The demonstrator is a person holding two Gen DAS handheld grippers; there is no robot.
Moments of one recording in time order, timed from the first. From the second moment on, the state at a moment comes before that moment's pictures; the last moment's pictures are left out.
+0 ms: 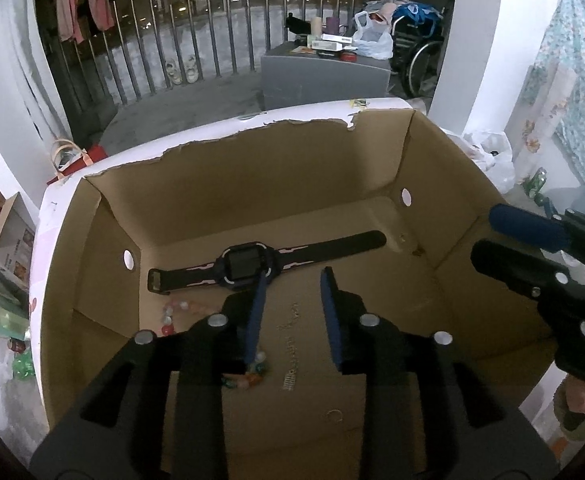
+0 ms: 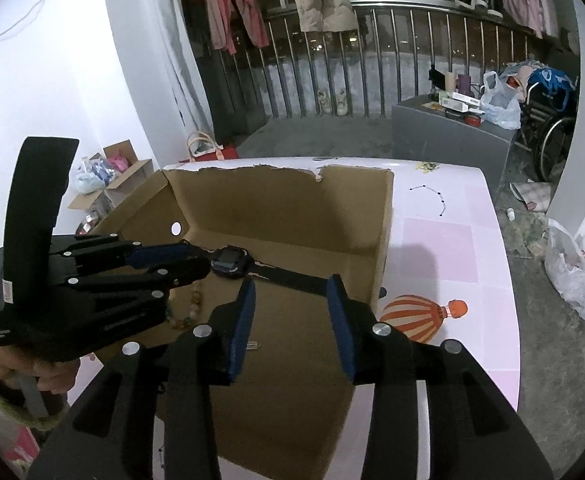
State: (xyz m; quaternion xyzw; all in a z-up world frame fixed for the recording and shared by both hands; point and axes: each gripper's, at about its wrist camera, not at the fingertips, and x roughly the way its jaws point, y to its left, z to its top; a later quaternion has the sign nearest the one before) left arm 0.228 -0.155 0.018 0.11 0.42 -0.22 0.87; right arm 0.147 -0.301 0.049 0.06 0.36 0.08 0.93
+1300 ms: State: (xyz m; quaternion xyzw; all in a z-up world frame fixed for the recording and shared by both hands) left arm 0.061 -0.039 -0.036 0.06 0.36 -0.22 0.90; right arm 0.035 -0.257 -0.014 0.08 0.42 0.12 0.89
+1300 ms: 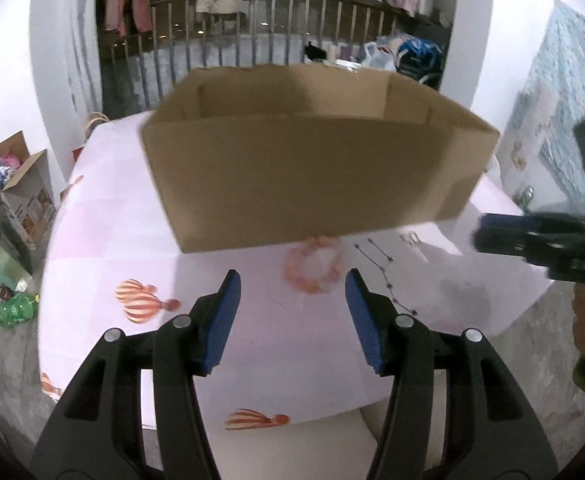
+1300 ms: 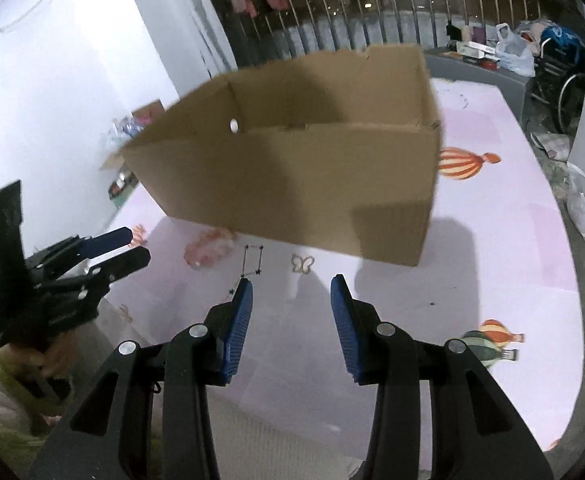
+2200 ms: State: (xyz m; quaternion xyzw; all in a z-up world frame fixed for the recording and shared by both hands) left arm 0.096 -0.093 -0.069 0.11 0.39 -0.23 0.88; right arm 0.063 -0.241 -0.035 0.07 0.44 0.09 0.89
